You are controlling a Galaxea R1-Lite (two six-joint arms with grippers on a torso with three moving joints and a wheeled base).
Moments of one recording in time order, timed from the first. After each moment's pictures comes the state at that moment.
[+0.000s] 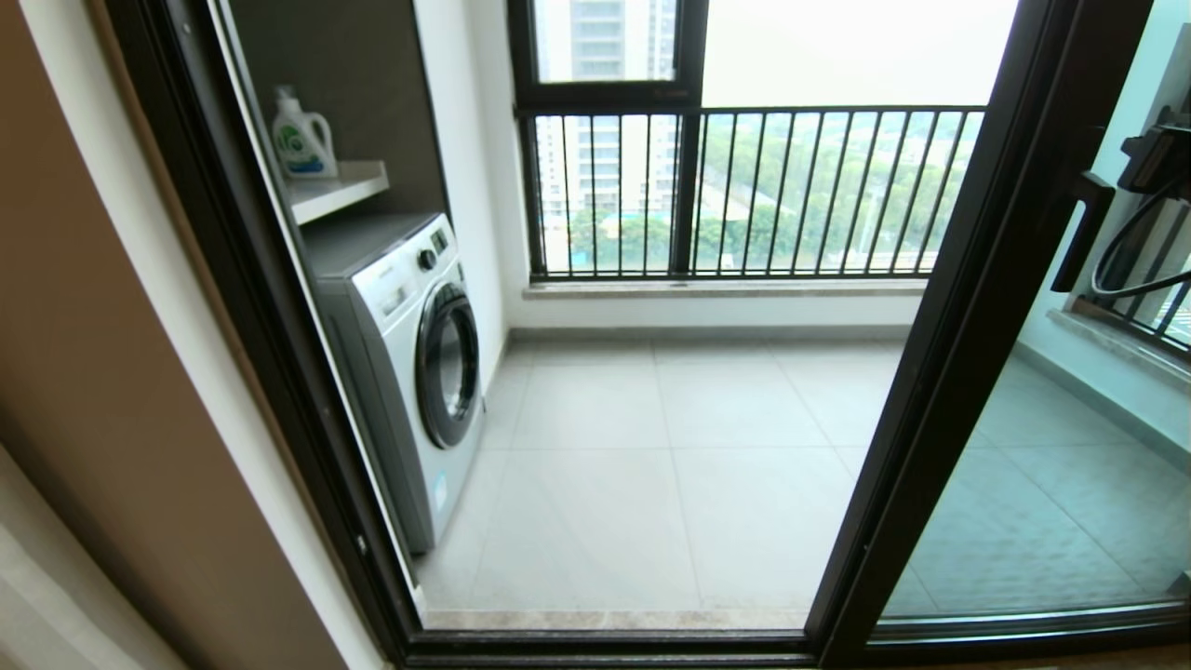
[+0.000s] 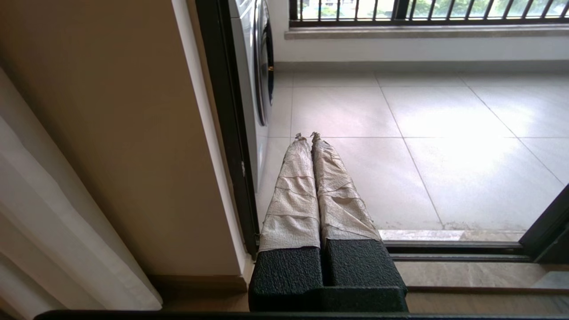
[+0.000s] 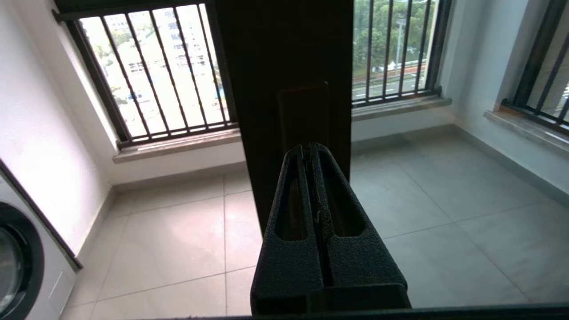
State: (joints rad) left arm 0.00 0.00 0.00 0.01 -0.01 0.03; right arm -0.39 1.77 -1.43 -0.49 0.17 0.06
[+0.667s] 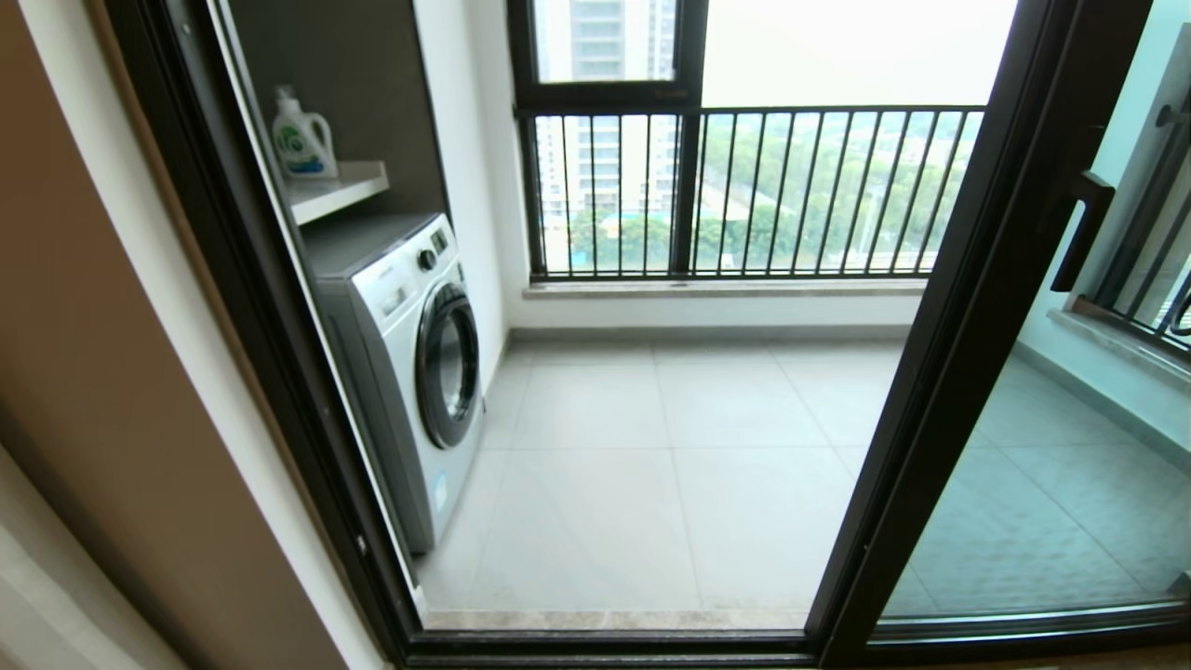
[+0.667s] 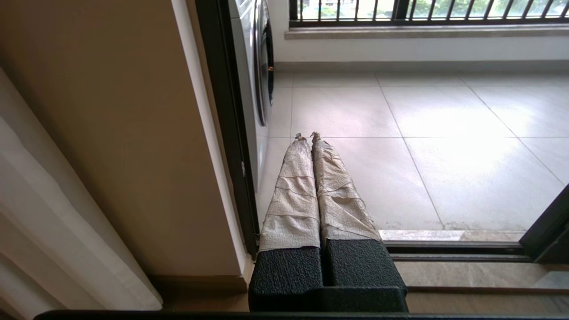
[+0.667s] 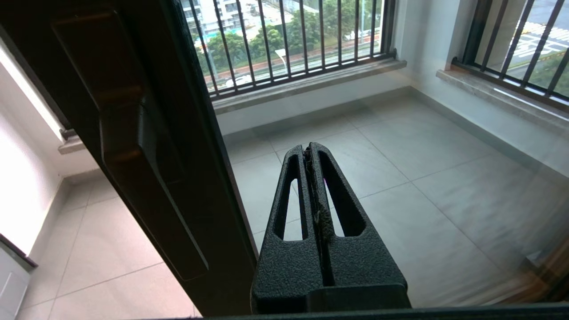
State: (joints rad) left arm 0.00 0.00 0.00 0.01 -0.01 0.03; right arm -0.60 1.81 -1.38 -0.49 0.28 0.05
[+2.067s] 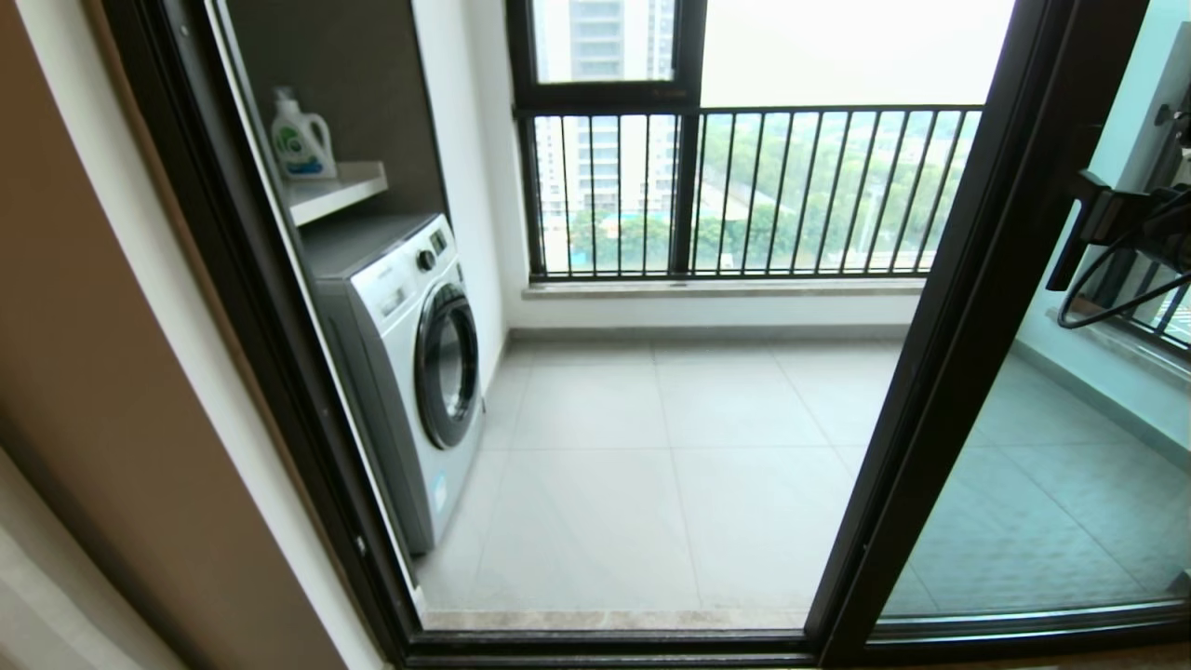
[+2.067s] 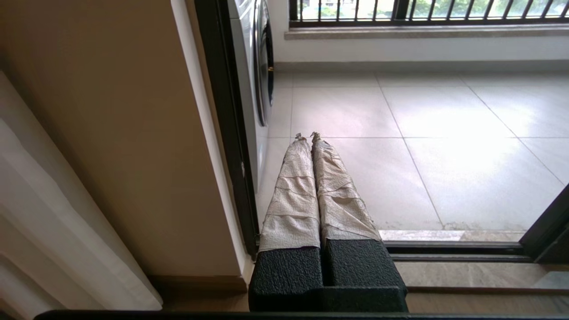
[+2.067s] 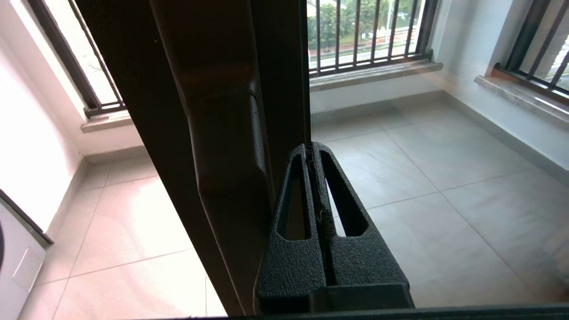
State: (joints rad) left arm 0.00 0.00 0.00 0.01 -0.01 0.03; right arm -0.38 1.97 -1.52 -0.49 0.19 0.01
